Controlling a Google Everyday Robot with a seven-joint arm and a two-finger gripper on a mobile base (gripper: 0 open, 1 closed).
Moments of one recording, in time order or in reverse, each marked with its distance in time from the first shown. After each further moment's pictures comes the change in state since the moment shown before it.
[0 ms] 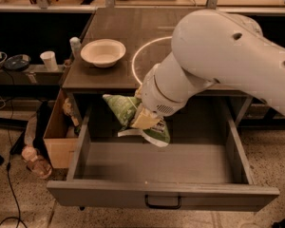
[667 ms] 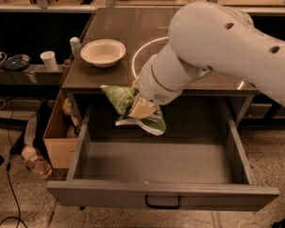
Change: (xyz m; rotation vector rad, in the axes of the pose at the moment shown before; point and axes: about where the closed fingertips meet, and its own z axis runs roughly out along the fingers) arm -0.005 -0.027 0.006 0.017 -0.021 -0.012
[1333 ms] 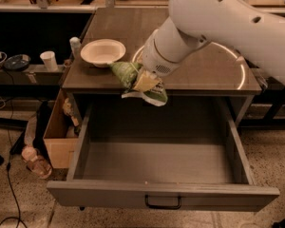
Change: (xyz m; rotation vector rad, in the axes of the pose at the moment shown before) arm 0.003 -0.078 0.002 0.067 0.014 -0.026
